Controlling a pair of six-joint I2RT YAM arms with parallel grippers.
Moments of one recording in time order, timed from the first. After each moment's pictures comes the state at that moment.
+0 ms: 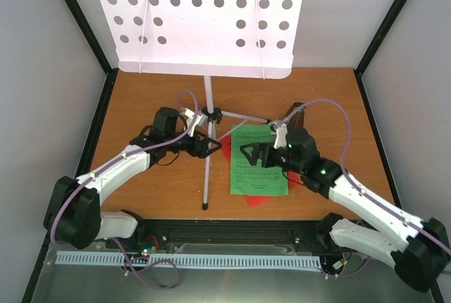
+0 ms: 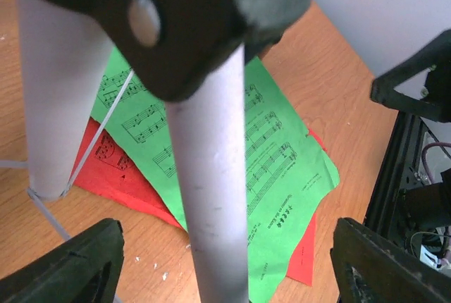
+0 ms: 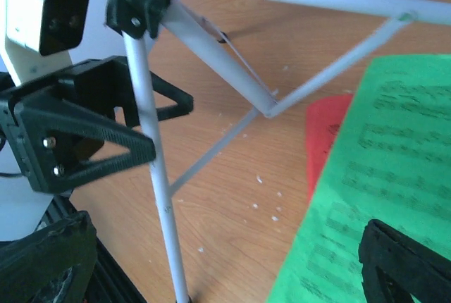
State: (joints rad) left arm -0.44 1.29 0.77 -0.14 0.66 -0.20; right arm 0.68 0.90 0.63 -0.19 -0.21 0.62
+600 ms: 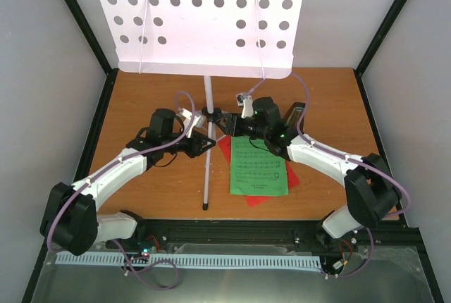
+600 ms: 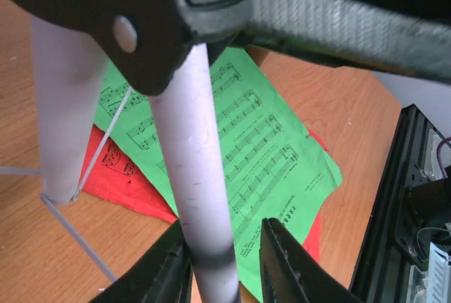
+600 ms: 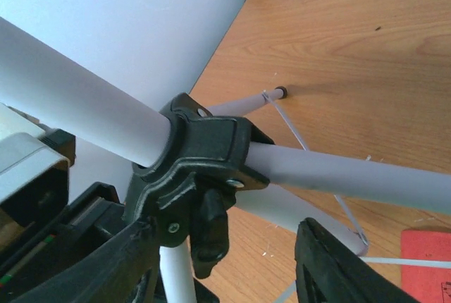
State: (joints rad) left arm -0.44 1.24 0.76 -0.15 0.66 -0.16; right arm 0.68 1.50 1.00 0.13 -0.36 0.62
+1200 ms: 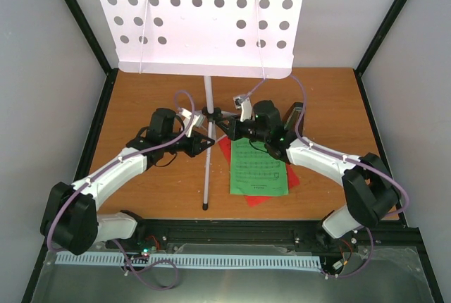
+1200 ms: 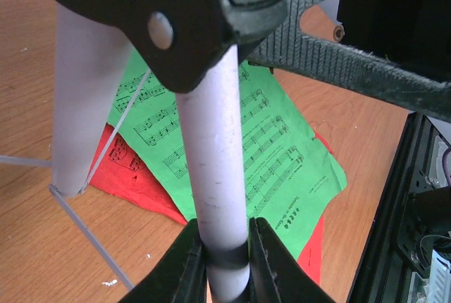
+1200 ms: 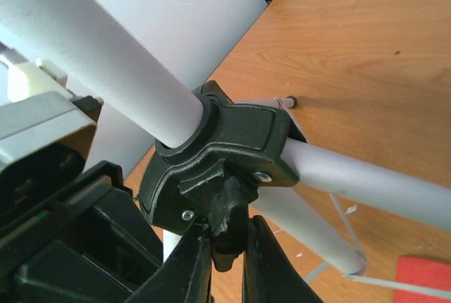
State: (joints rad) left arm -0.44 1.25 0.76 -0.17 0.62 -0.16; right arm 0.68 1.52 0.94 0.26 -0.39 0.56
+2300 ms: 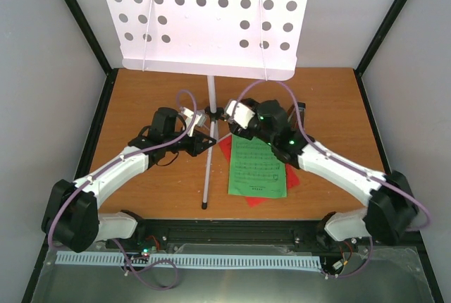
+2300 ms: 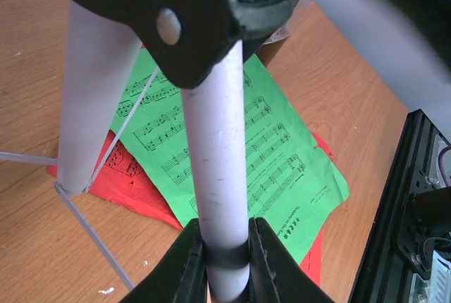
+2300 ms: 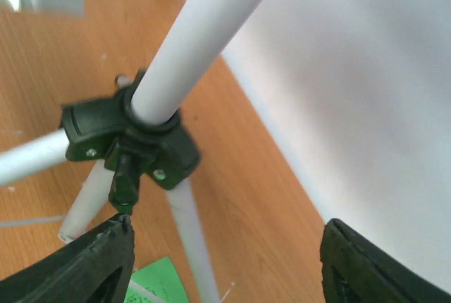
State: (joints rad) left arm -0.44 1.27 0.78 -0.17 0.61 -0.16; right arm 0.75 1.40 1.00 0.04 0.05 -0.67
